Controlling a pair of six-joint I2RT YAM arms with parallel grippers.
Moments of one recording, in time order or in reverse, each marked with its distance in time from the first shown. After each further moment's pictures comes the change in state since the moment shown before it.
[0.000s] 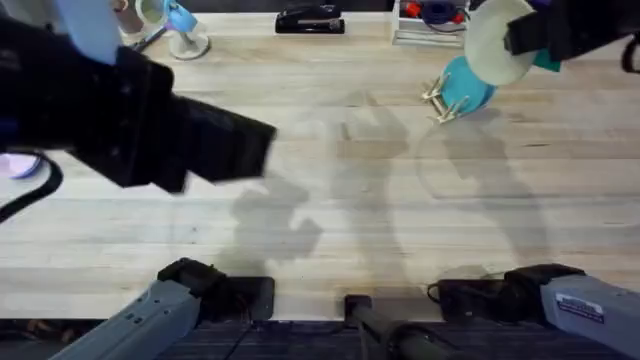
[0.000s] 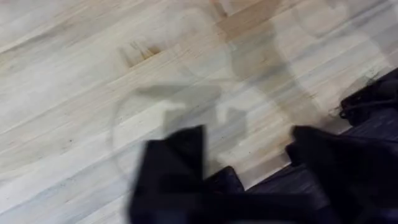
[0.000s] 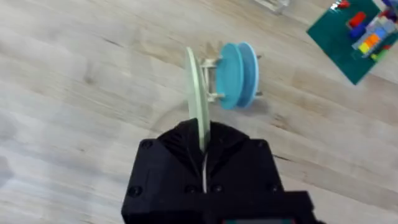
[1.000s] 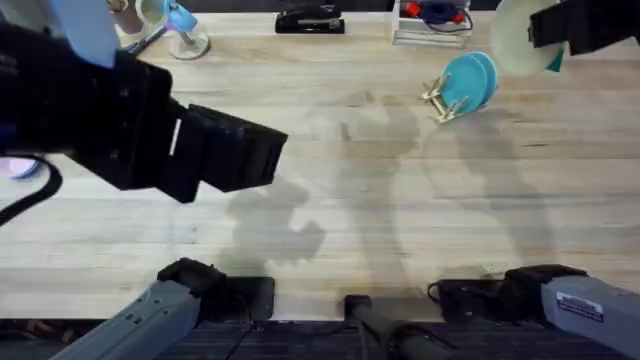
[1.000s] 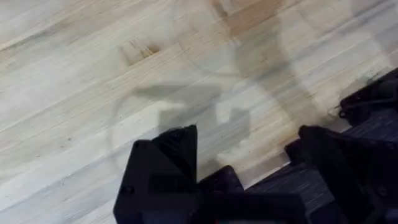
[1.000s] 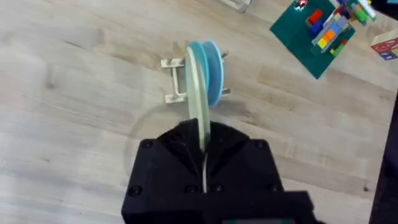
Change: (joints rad) left arm 0.000 -0.007 -0.005 -0.002 0.000 -0.006; right arm -0.052 -0.005 0.000 0.030 0.070 -0.049
